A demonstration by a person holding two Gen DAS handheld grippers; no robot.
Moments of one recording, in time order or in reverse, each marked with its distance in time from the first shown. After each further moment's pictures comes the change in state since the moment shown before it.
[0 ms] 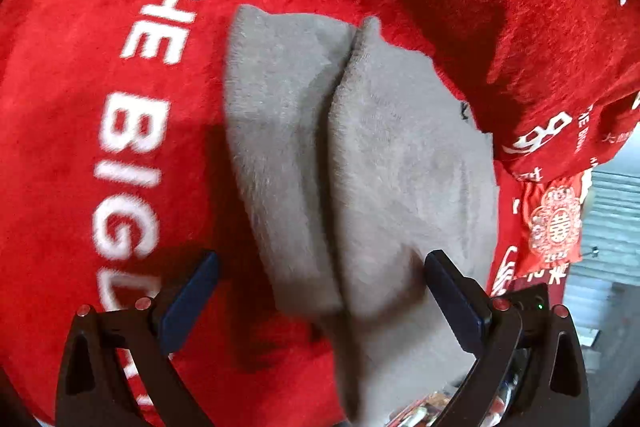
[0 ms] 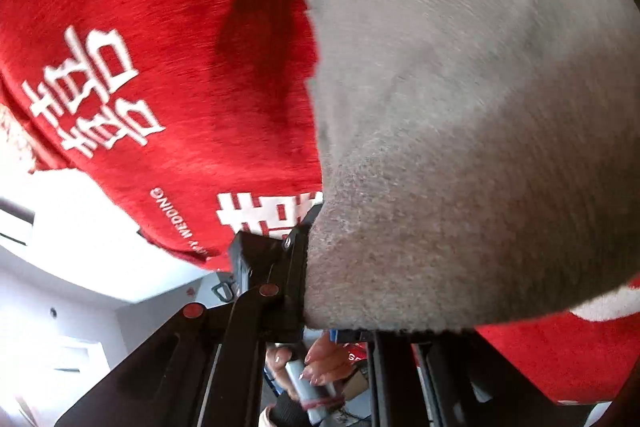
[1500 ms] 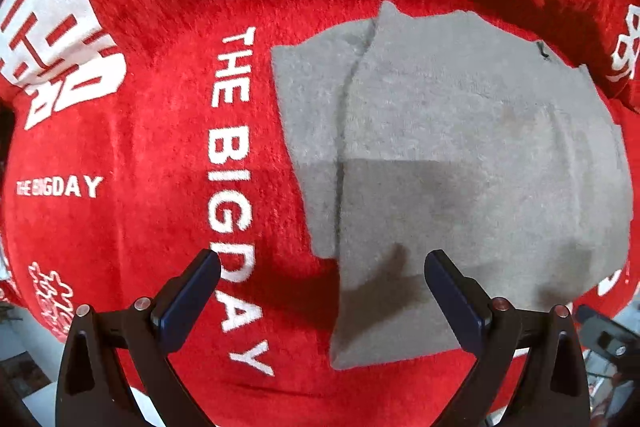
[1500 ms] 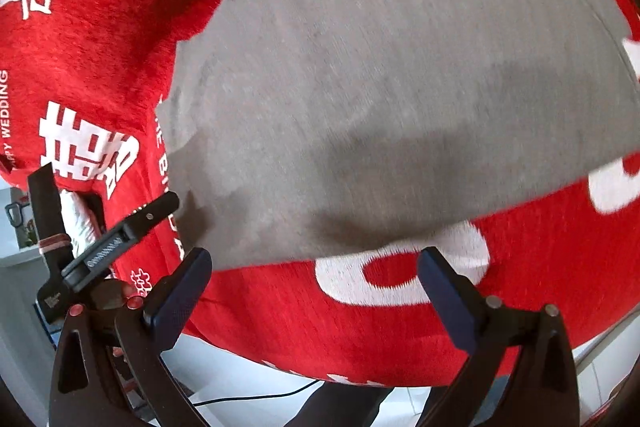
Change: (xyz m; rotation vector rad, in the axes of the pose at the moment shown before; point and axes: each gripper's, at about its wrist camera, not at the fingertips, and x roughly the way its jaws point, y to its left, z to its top) left arm -0.013 -0.062 -0.047 0.221 -0.096 0.654; right arm -0.026 0.027 -0.005 -0.371 0.075 -0.826
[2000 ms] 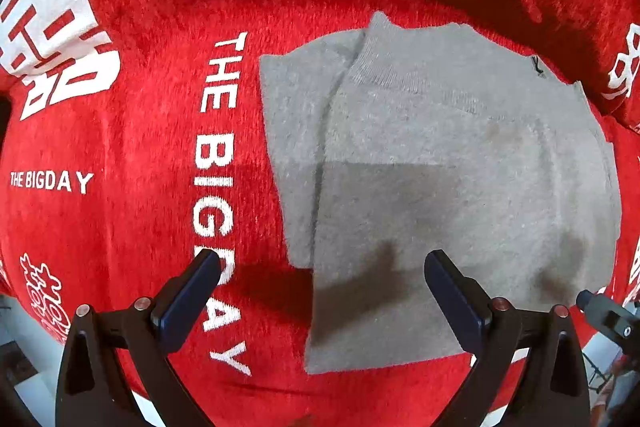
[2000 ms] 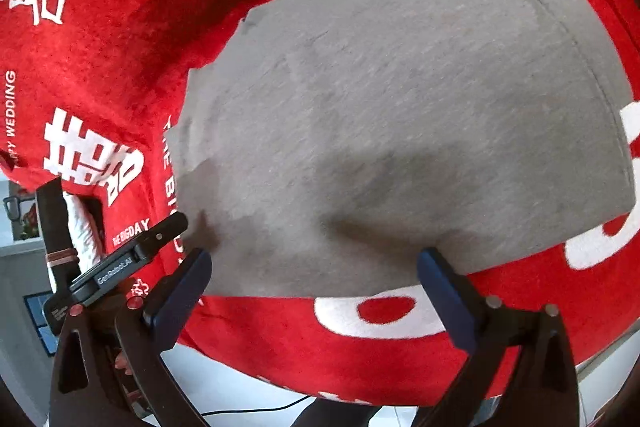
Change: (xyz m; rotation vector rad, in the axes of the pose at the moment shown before) left arm -0.005 -0.007 0.004 -0.034 -0.006 -0.015; right arm -0.015 0.011 0.026 -0.053 -0.046 -0.002
